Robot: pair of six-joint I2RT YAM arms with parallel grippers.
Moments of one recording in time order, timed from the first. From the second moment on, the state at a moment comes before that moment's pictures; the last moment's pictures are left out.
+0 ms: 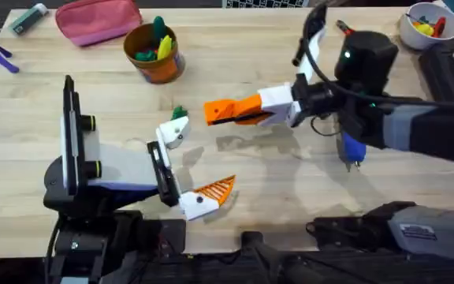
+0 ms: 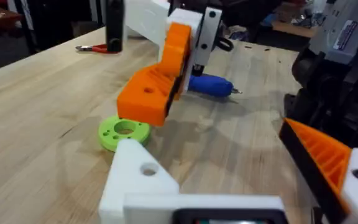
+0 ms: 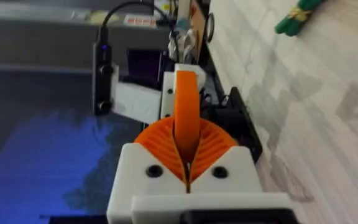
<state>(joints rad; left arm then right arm) -0.03 0.01 0.01 -0.12 1.19 0.03 0.32 1.43 0.54 0.54 -1.32 1.08</state>
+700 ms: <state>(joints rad) -0.03 0.01 0.01 -0.12 1.19 0.03 0.39 1.63 0.59 0.61 -1.52 0.99</state>
